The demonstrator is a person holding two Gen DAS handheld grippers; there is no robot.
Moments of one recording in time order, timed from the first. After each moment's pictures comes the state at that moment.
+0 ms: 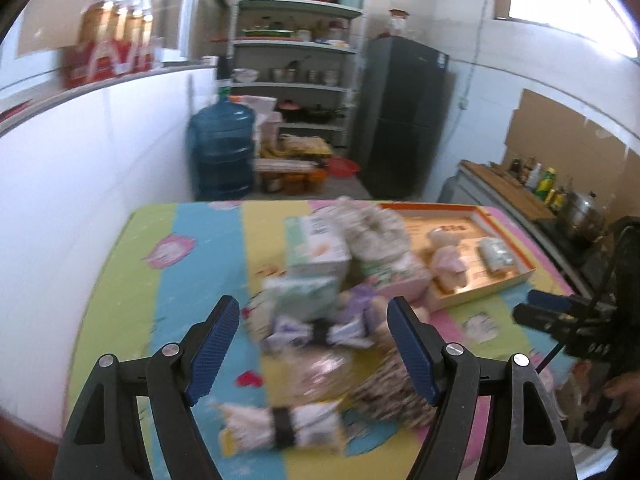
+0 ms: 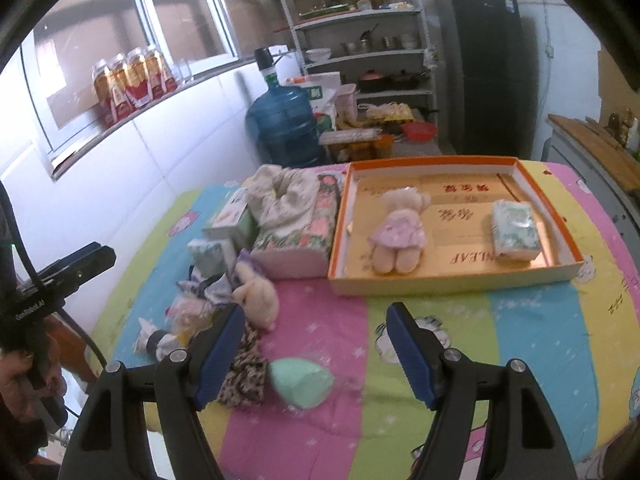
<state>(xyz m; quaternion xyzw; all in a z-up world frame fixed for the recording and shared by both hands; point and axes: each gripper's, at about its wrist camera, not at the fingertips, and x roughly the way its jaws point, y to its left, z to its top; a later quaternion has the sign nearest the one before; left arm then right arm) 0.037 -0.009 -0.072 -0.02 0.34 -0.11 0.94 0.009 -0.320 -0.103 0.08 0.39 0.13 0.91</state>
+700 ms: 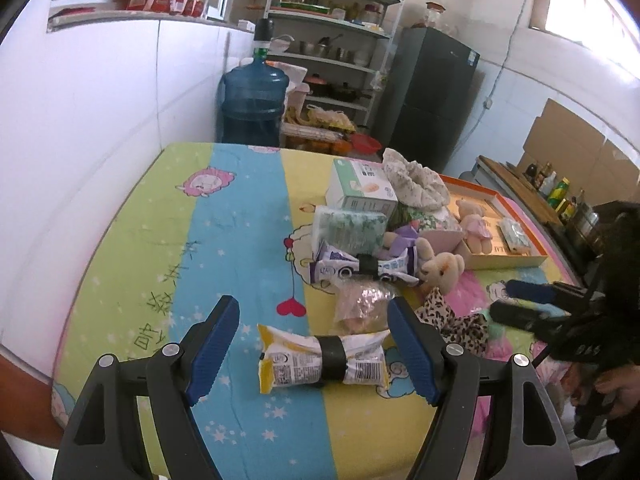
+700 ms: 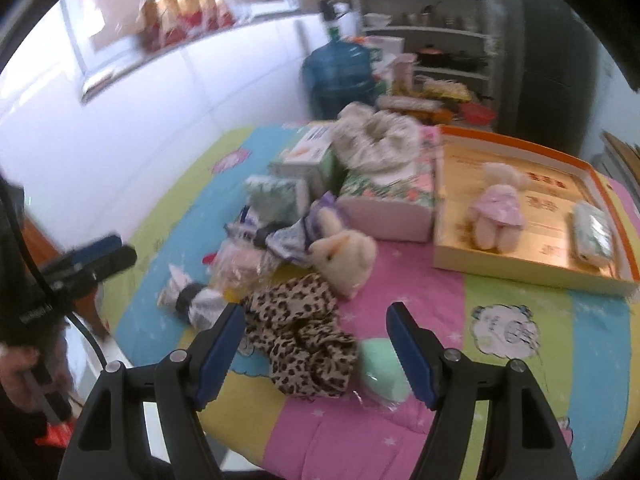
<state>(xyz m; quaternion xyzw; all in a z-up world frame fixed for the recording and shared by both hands) 0.011 0.034 -0.116 -0.07 0.38 -0.09 0.92 0.021 -0.238 -0.136 0.00 0.44 0.22 0.87</state>
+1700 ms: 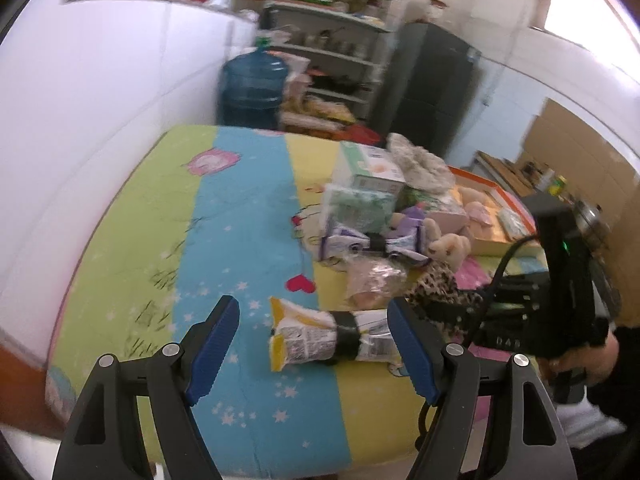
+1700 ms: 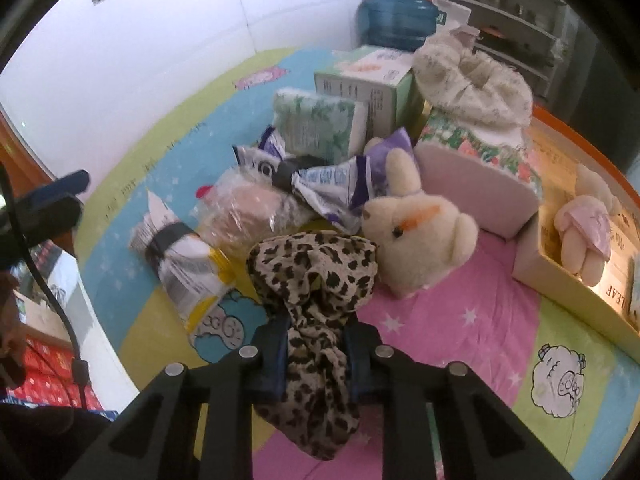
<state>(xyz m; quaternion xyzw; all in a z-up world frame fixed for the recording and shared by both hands) 0.004 0.047 -0.133 -0.08 0.39 -0.12 0.91 0.055 -0.195 -0.185 -0.09 0.50 0.27 0.82</state>
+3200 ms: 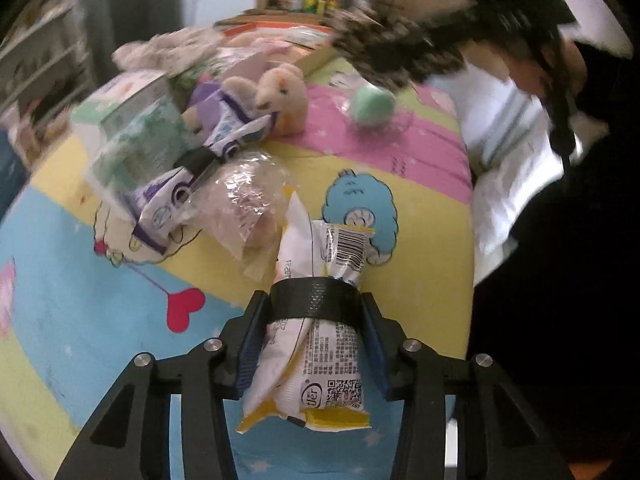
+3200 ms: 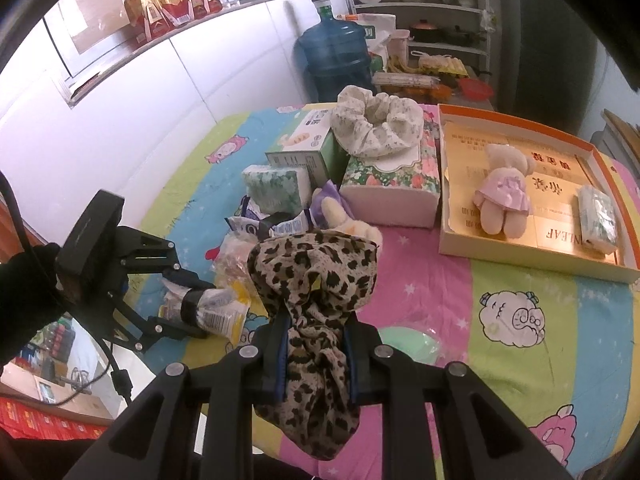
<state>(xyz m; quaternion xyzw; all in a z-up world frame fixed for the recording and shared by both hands) 0.063 0.015 -0.197 0.22 0.44 -0.51 0.71 0.026 -0.238 -0.126 0.02 0.48 0.19 0.85</state>
